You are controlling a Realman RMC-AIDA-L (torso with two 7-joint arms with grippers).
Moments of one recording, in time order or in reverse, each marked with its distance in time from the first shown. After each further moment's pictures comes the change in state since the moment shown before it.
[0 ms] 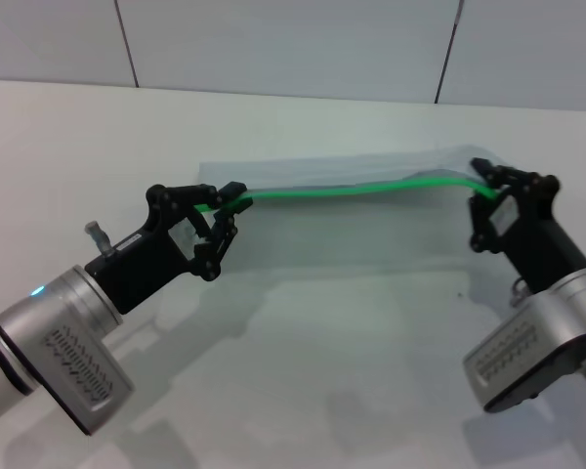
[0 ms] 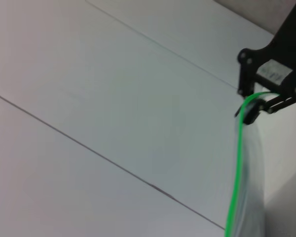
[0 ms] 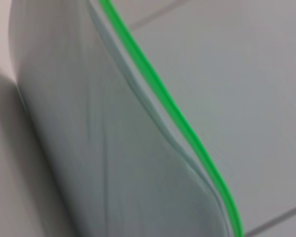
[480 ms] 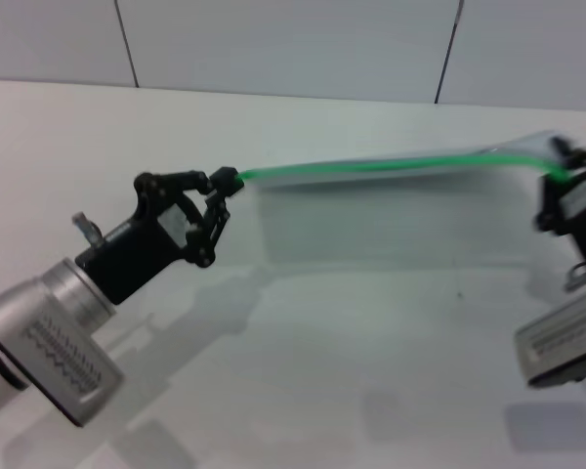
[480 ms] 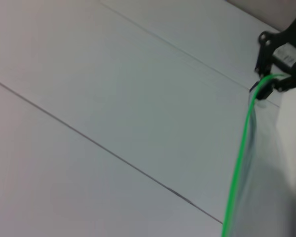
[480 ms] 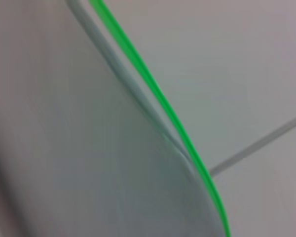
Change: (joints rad) left arm 0.005 0.000 0.000 -0.002 -0.033 0.043 -0.020; right arm -0.030 0.003 0.003 0.054 0.102 -0.138 0.061
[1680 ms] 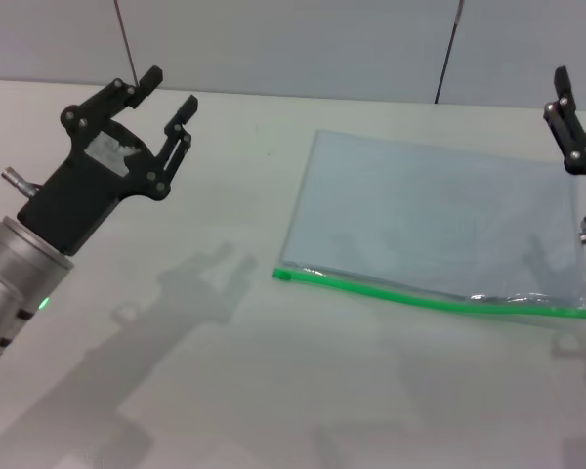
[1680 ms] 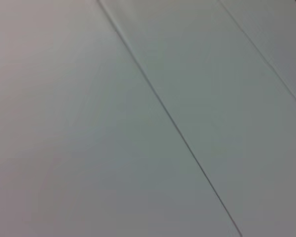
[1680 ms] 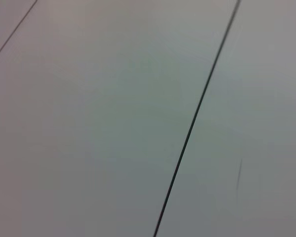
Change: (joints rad) left arm 0.001 0.010 -0.026 0.009 -0.162 0.167 -0.498; right arm 0.010 -0.004 -0.056 -0.050 0.034 -0.321 0.595
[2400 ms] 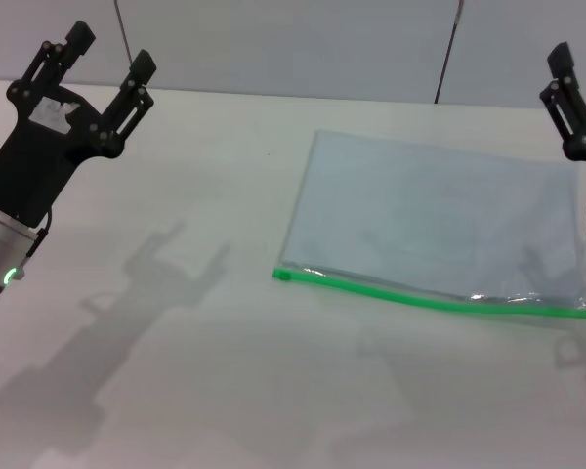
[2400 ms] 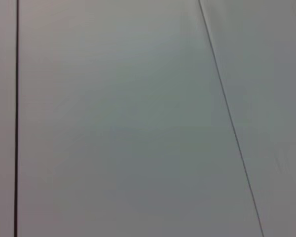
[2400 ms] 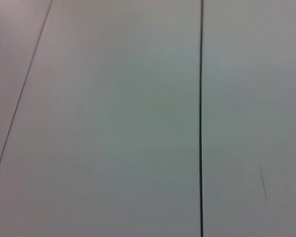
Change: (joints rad) left arm 0.007 0.010 -0.001 0.029 -0.126 0.002 -0.371; right arm 0.022 -0.001 -0.005 0.079 -0.084 -0.066 0.389
